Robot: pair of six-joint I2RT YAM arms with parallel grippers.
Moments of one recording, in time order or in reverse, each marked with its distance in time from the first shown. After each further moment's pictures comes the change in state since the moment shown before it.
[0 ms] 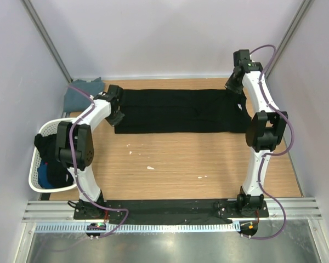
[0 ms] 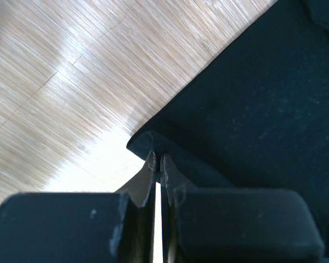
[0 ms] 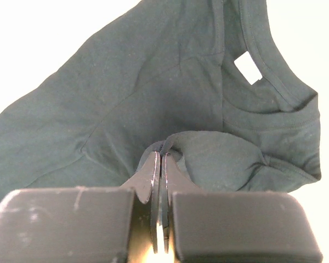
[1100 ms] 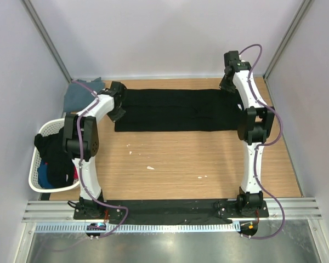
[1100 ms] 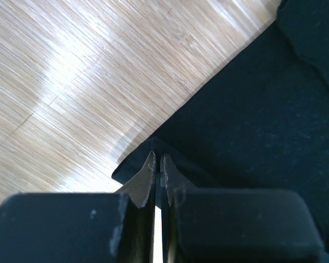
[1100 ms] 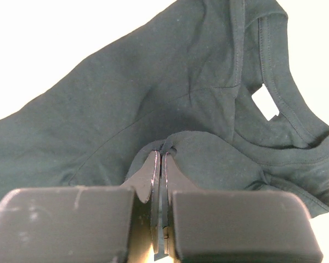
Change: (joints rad) left arm 0.013 0.155 0.148 -0.004 -0.021 0.043; right arm 0.039 0.217 0.217 -0.025 0.080 -0.055
